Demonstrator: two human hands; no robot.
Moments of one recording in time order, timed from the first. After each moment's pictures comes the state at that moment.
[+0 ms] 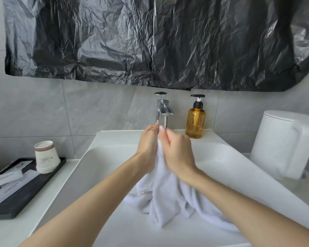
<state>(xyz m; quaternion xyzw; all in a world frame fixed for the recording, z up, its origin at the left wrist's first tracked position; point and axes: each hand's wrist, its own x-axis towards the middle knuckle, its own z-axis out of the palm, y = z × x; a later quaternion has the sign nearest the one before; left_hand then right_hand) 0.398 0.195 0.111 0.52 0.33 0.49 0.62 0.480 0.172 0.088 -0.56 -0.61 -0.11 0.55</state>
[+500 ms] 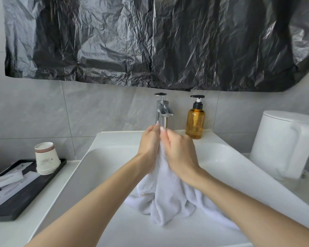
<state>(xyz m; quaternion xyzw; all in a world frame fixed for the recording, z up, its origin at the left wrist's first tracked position) 0.398 0.198 0.111 0.53 0.33 0.48 0.62 0.484 0.172 0.087 -0.58 -0.61 -0.14 0.52</state>
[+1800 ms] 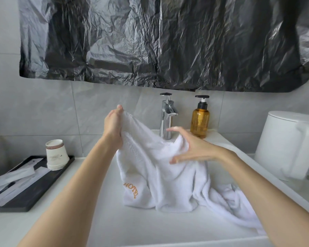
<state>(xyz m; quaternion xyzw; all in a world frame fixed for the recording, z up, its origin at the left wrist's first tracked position) 0.321 0.257 0.139 0.43 0.41 0.60 0.54 0.554 0.178 0.100 -0.59 -0.75 0.16 0.25</state>
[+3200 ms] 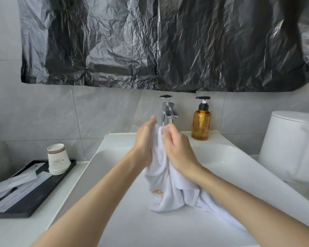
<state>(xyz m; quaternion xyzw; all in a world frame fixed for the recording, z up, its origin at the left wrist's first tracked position) 0.383 0.219 0.120 0.48 0.35 0.46 0.67 0.473 0.167 0.100 -0.55 -0.63 0.04 0.54</state>
